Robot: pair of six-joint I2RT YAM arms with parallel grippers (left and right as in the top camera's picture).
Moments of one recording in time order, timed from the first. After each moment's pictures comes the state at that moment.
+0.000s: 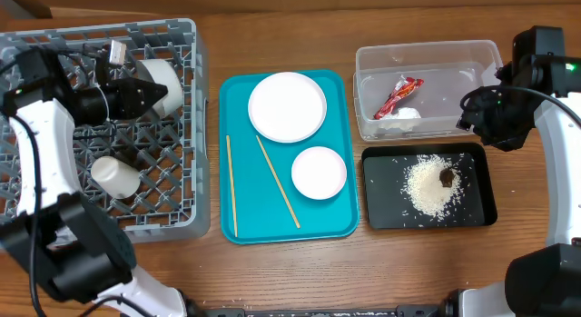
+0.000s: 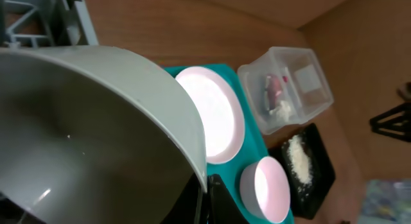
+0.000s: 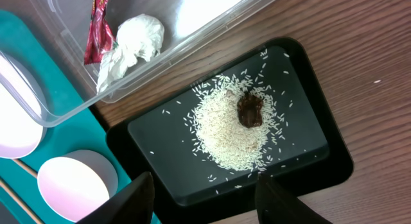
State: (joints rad) left arm 0.45 1.86 1.59 -1.00 1.04 0.37; right arm -0.14 1.65 1.63 -1.38 -0.12 0.36
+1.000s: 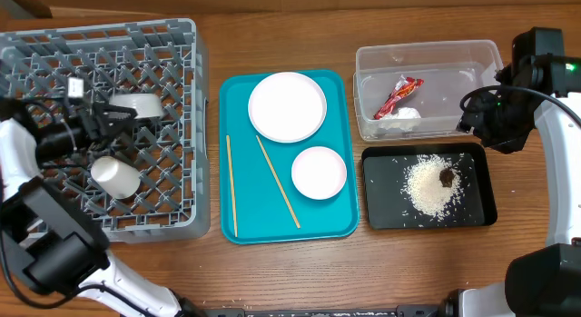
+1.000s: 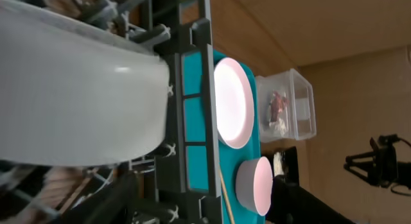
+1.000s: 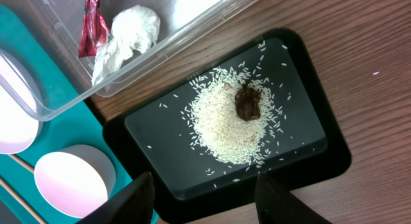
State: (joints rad) left arm 0.68 2.00 1.60 -1.18 1.07 0.41; right arm -0.14 1.65 1.63 -1.40 -0.12 0.36
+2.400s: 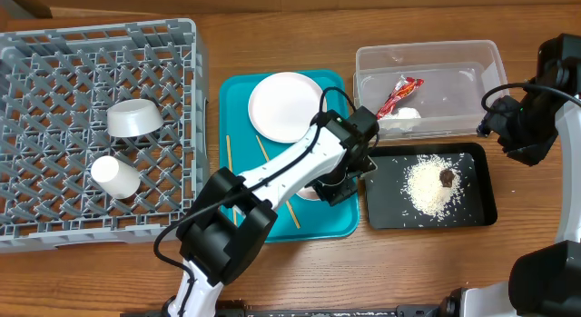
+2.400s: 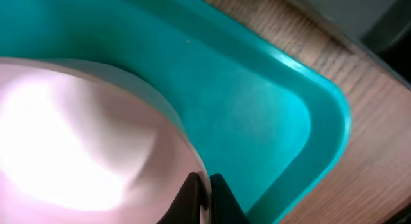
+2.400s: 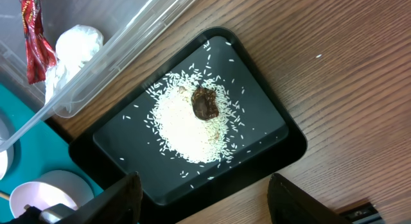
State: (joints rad) left arm -0.77 2.09 1.60 -1.15 0.10 0.22; right arm -0.24 1.65 1.63 -1.45 -0.06 0.38
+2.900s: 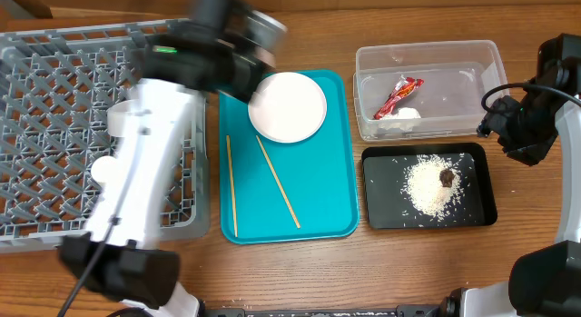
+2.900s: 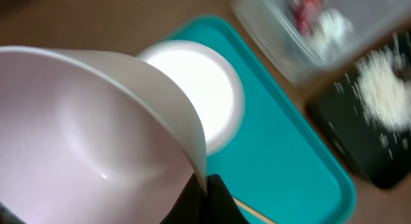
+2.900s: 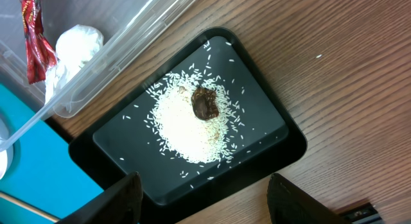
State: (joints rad) left arm -0.22 1.77 1.92 -1.15 0.26 0.22; right arm -0.24 1.65 1.63 -1.45 -0.06 0.38
